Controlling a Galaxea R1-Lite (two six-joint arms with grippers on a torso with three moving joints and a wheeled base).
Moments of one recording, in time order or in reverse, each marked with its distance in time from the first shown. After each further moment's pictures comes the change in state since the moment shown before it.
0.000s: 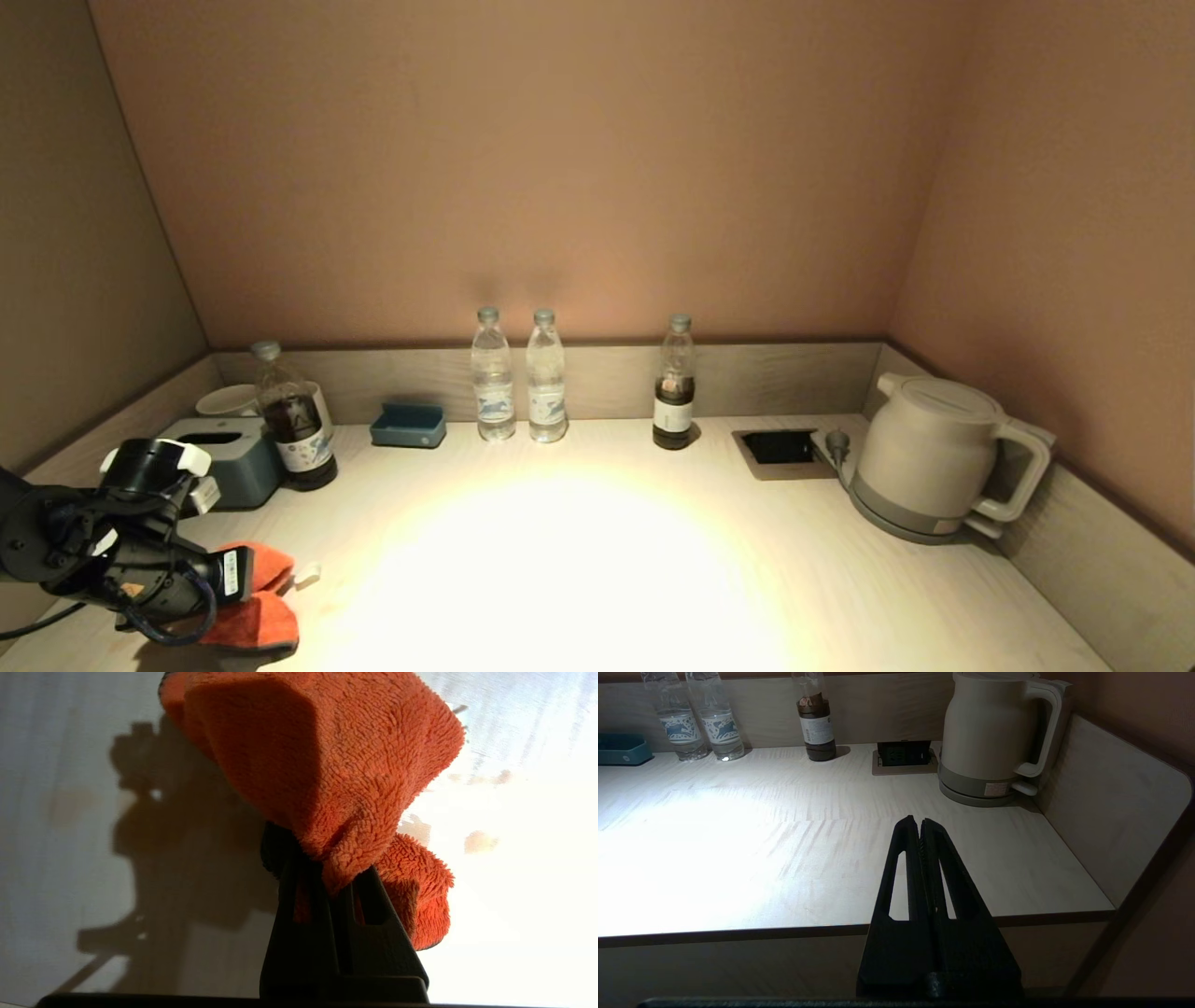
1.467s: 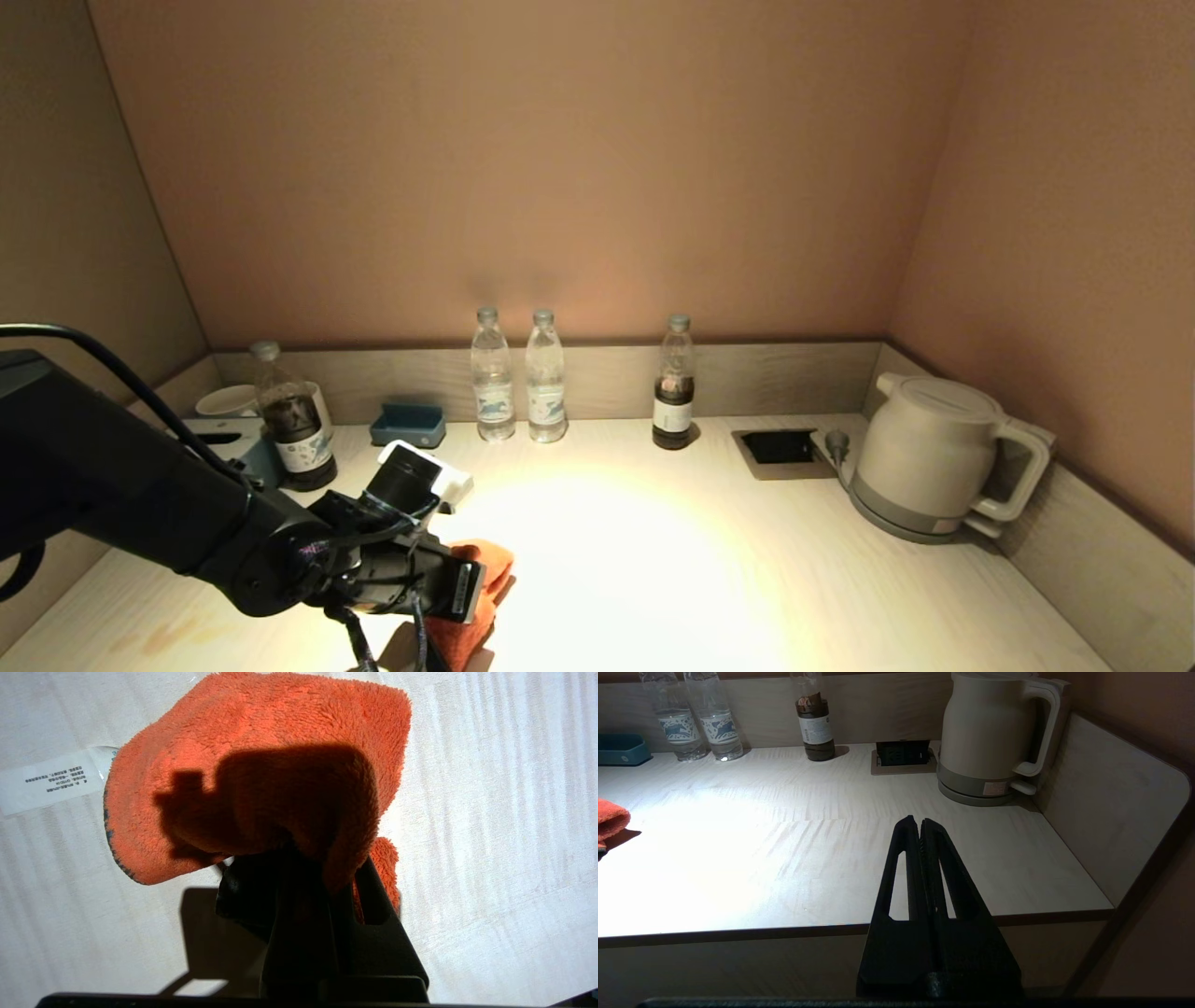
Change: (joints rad) left arm -0.611 0.144 -0.209 -0.065 -0.010 -0.032; right arm 0.001 0.000 0.000 0.000 0.001 0.000
